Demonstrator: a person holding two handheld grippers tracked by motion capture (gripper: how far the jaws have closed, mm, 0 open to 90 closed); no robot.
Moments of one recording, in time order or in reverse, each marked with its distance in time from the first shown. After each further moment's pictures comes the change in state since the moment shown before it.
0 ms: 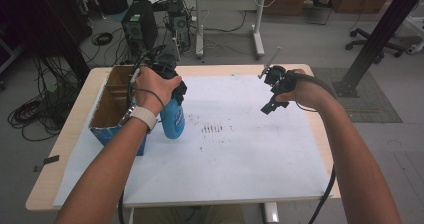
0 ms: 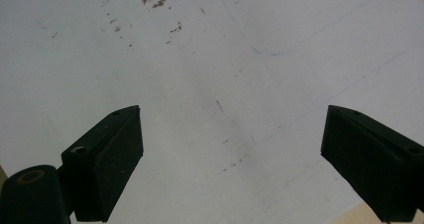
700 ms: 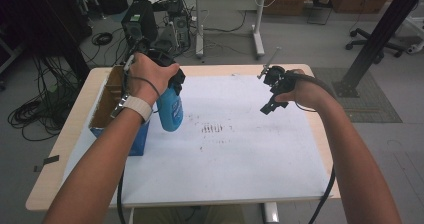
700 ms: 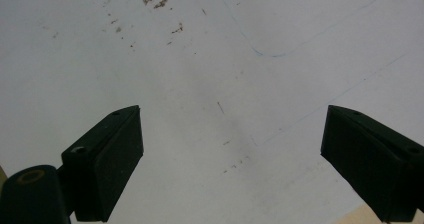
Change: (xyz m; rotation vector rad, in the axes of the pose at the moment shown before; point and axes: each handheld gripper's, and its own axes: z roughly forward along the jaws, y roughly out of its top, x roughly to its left) left arm -0.002 0.002 -0.040 -0.046 0.017 0.013; right arm 0.001 0.002 0.001 0.002 -0.001 -0.005
